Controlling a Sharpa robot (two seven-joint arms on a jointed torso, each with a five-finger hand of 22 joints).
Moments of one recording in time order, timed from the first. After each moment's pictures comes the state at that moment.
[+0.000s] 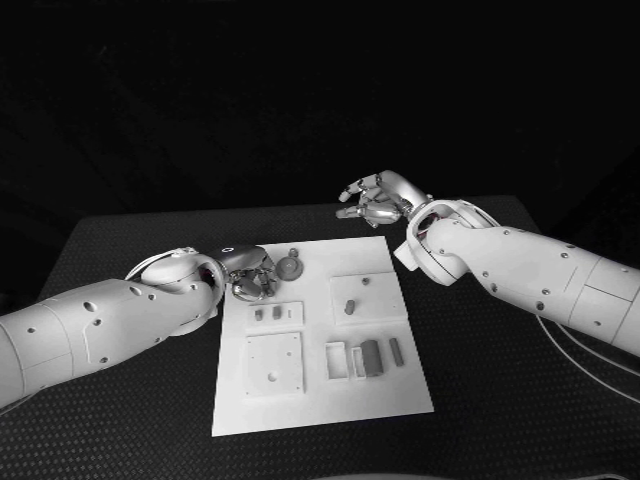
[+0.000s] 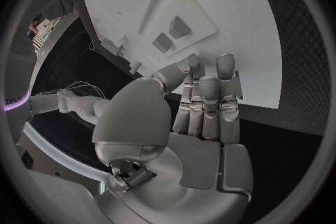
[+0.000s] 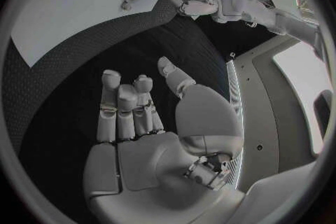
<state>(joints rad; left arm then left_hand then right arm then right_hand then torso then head) 1.20 -0.62 -0.17 1.18 -1.42 -0.18 0.02 1.25 -0.05 0.66 -0.29 0.05 1.03 0.11 0.33 0.50 1.27 0.04 0.11 0.27 1.14 -0.06 1.41 0.36 0.04 1.30 -0.15 0.33 1.31 1.14 -0.63 0.12 1.23 -1.06 -0.41 0.04 1.03 -0.06 0.45 -0.29 0.05 0.84 0.14 0.18 0.63 1.07 0.04 1.04 0.98 1.14 -0.07 1.41 0.90 0.25 1.08 0.01 0.87 1.31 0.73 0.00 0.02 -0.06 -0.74</state>
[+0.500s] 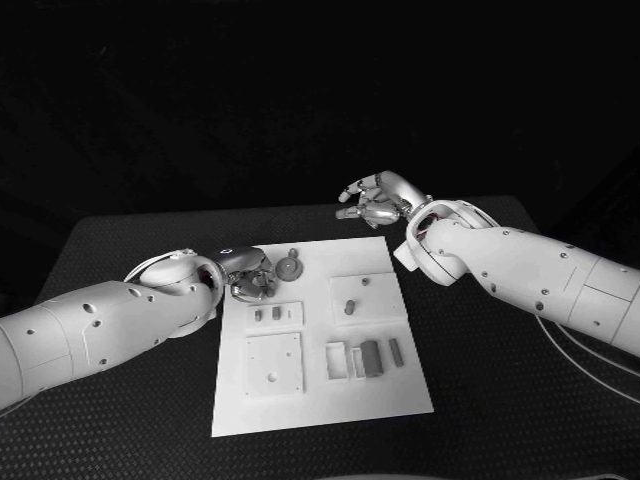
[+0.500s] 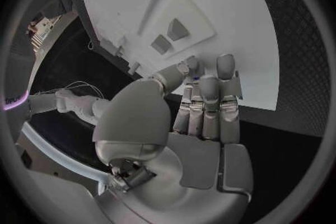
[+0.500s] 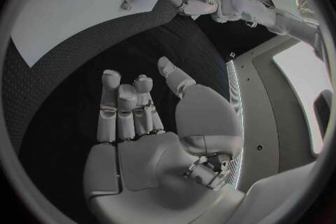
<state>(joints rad) 1.20 -0.62 -0.17 1.17 -1.41 -0.18 0.00 1.23 -0.06 0.66 -0.28 0.06 0.97 0.14 0.29 0.49 1.26 0.06 0.09 0.27 1.13 -0.05 1.41 0.36 0.04 1.29 -0.15 0.33 1.31 1.14 -0.63 0.12 1.23 -1.06 -0.41 0.04 1.03 -0.06 0.45 -0.29 0.05 0.84 0.14 0.18 0.63 1.07 0.04 1.04 0.98 1.14 -0.07 1.41 0.90 0.25 1.08 0.01 0.87 1.31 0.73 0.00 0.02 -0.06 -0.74</state>
